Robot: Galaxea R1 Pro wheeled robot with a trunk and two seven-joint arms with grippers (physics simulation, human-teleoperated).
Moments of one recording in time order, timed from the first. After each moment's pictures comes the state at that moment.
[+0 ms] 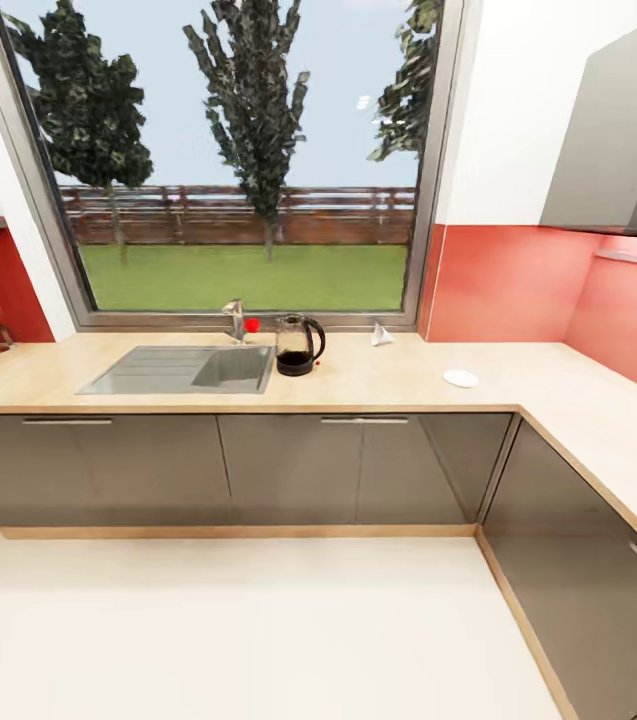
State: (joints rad) left arm -0.22 0.06 0.01 -0.22 0.06 -0.21 0.00; right arm 0.00 -0.04 -0.04 -0.55 0.01 -0.23 -0.01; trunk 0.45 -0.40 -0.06
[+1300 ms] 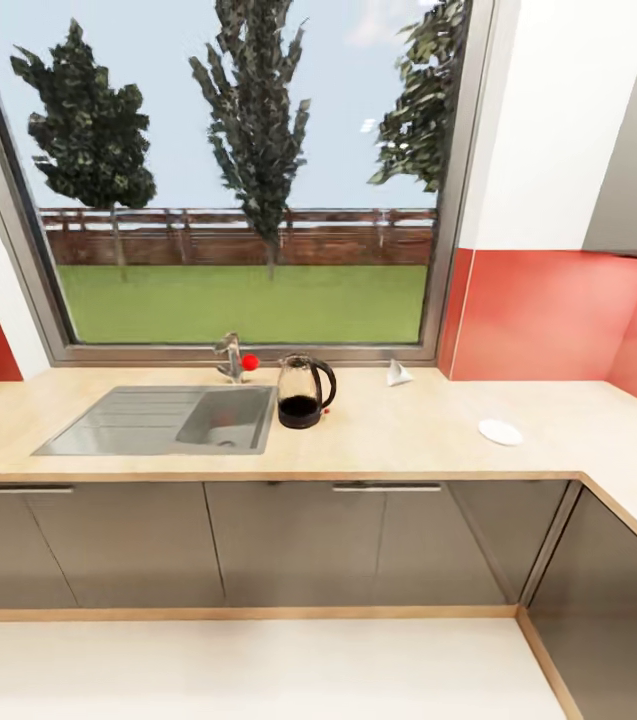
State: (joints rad) left arm -0.23 0.06 0.01 -0.22 0.06 -0.21 0.00; right arm 0.00 -0.04 -0.05 -0.55 0.01 -0.23 -0.01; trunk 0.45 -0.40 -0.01
